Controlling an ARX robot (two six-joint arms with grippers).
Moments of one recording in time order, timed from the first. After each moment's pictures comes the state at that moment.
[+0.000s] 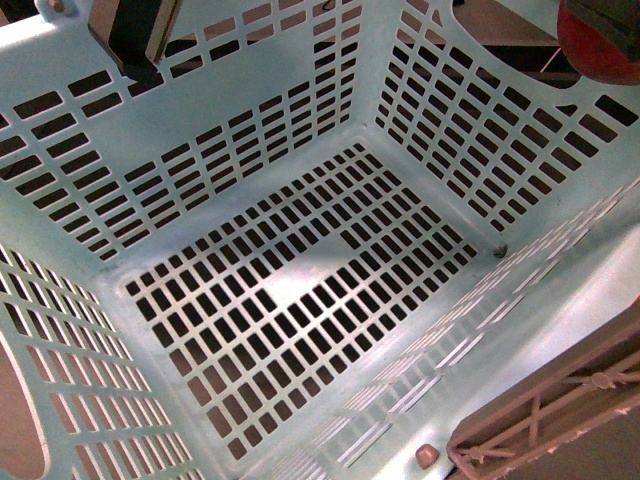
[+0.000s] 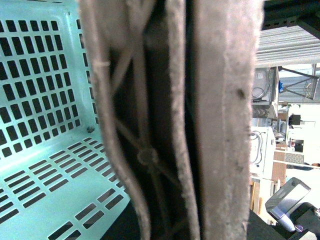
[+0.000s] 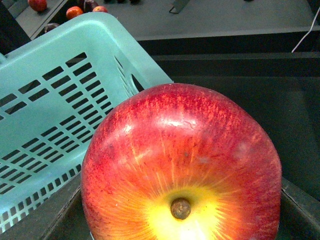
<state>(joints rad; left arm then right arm) -0.70 1.42 0.99 -0.03 0.01 -1.26 0.35 1.23 0.53 0.39 0.14 0.20</state>
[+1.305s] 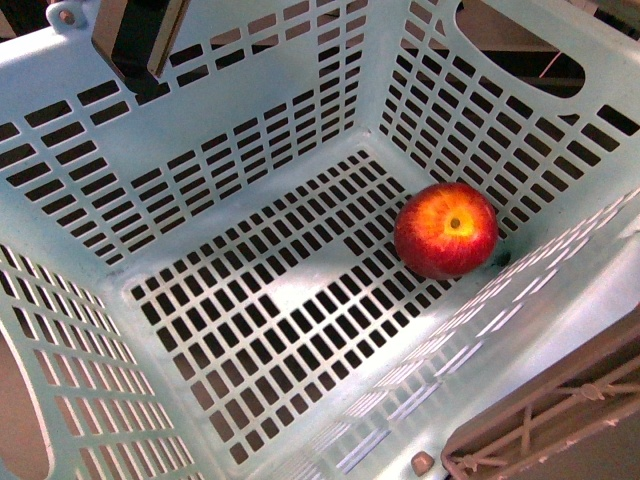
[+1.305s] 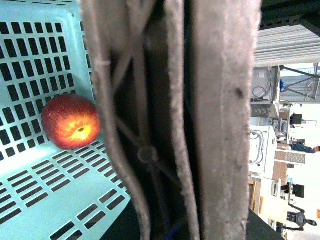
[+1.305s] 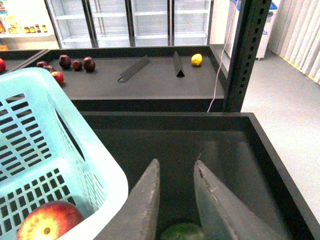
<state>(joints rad) -0.70 1.42 0.99 -0.04 0.02 -1.25 0.00 0.75 0.13 0.61 0.00 0.01</state>
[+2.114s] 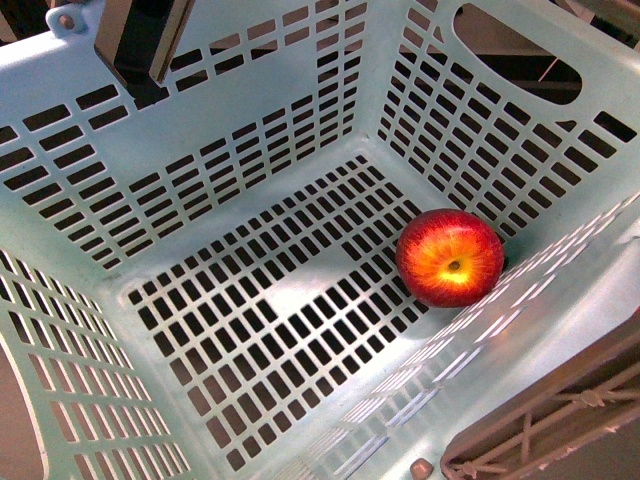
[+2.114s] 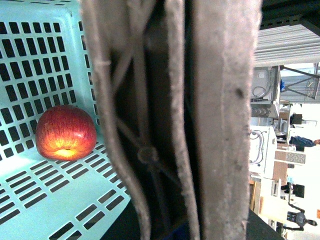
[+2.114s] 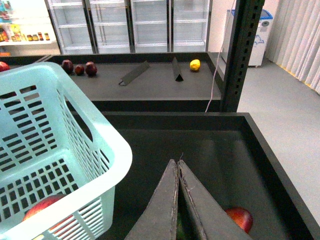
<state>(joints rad) -0.70 1.42 0.99 -0.04 0.02 -1.25 0.00 0.33 0.02 0.33 0.00 0.00</state>
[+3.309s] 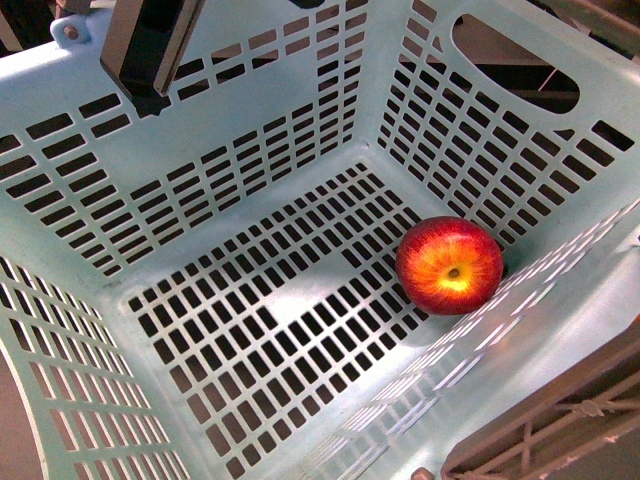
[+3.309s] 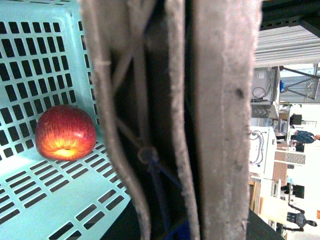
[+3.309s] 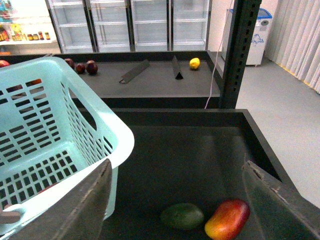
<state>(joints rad) -0.70 1.42 0.99 -0.04 0.02 -1.25 0.00 0.01 0.02 0.00 0.00 0.00</state>
